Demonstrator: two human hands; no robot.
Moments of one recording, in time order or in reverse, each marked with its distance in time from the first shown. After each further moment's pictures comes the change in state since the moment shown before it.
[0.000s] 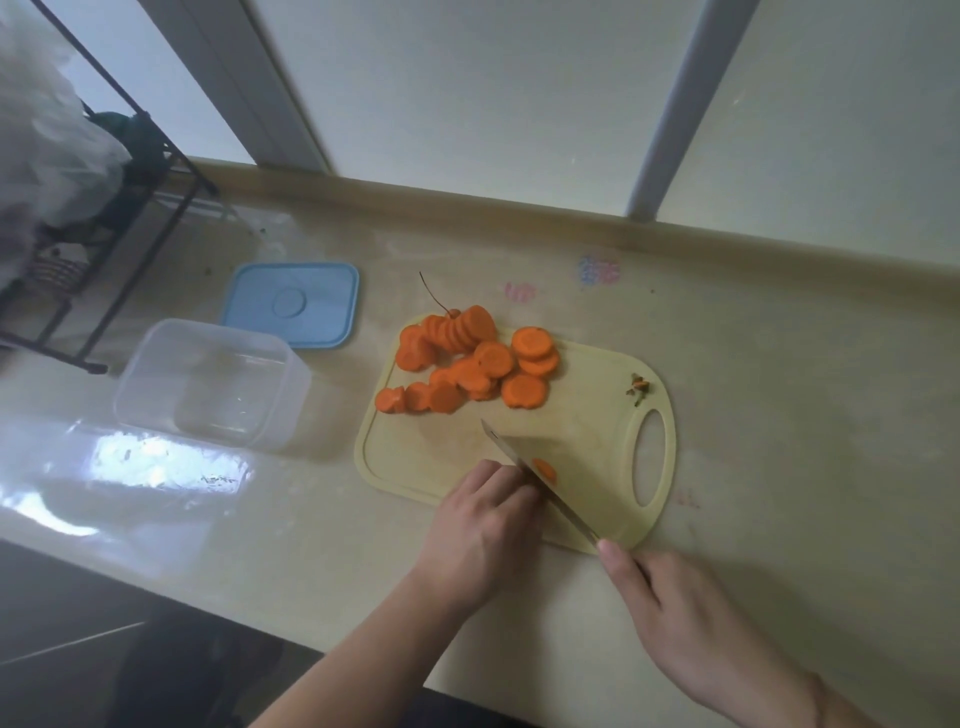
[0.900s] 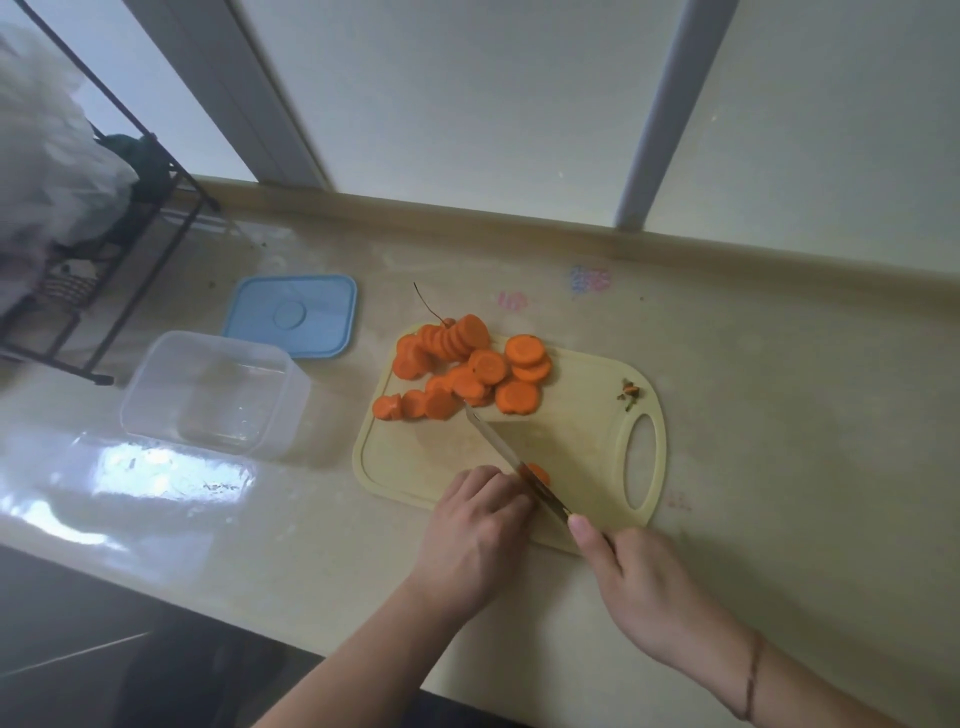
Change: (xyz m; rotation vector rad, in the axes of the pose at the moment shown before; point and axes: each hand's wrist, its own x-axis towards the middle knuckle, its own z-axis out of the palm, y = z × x) left_hand -0.001 0.002 -0.001 0.092 -0.001 -0.004; right_hand 0.020 -0.011 0.007 0.038 -0.008 -0.034
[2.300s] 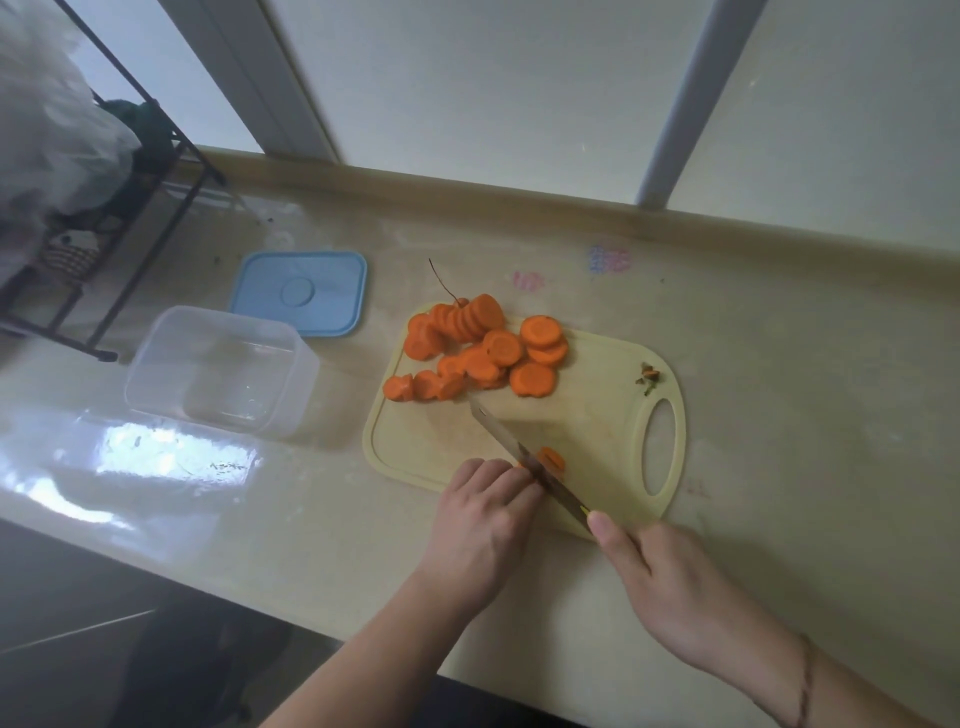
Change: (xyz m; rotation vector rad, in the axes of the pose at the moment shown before) left_hand -0.008 -0.002 -0.004 0.073 -0.008 0.037; right_hand -0.007 -0.002 -0.005 -0.024 -0.040 -0.033
